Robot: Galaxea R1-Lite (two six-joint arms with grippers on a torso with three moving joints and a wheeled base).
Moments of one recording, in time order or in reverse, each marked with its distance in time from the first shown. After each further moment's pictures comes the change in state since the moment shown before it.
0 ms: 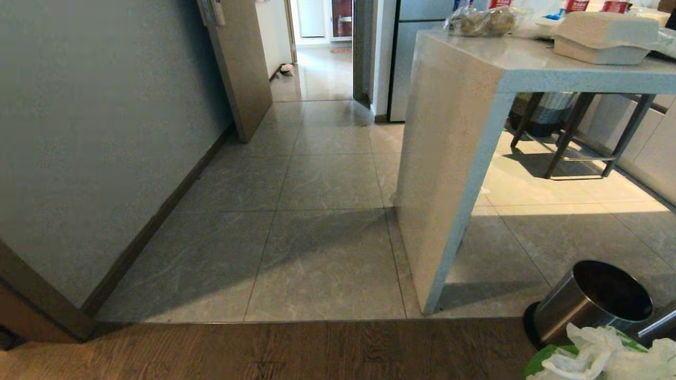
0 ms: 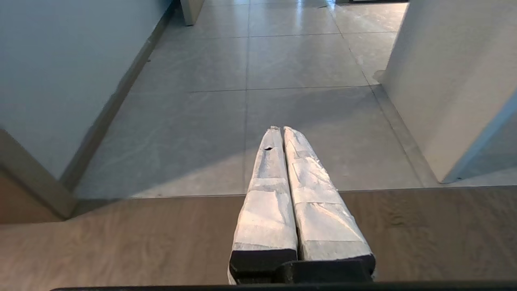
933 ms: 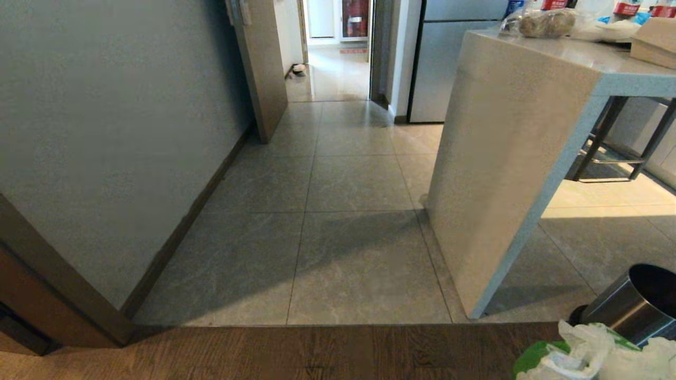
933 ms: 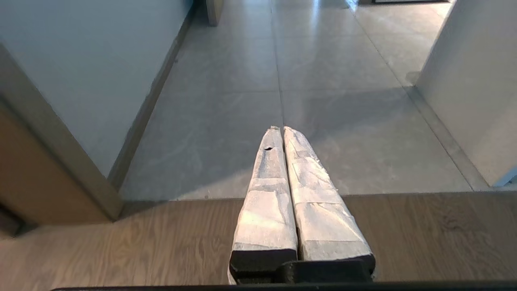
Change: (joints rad) left arm 0.000 0.000 0.000 -0.001 0.000 0.001; right arm 0.000 0.000 0.000 0.000 0.000 0.000
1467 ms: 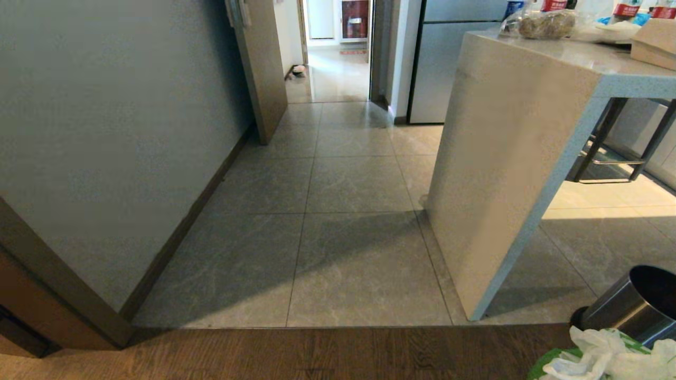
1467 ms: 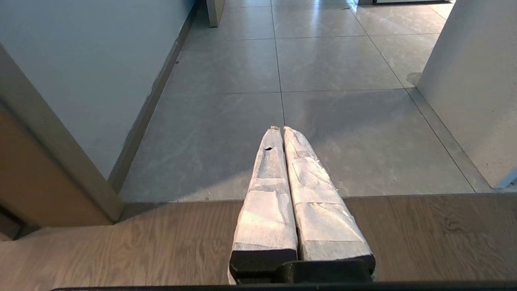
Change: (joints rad) left arm 0.000 0.000 0.000 0.001 0.000 0.000; right arm 0.000 0.000 0.000 0.000 0.000 0.000
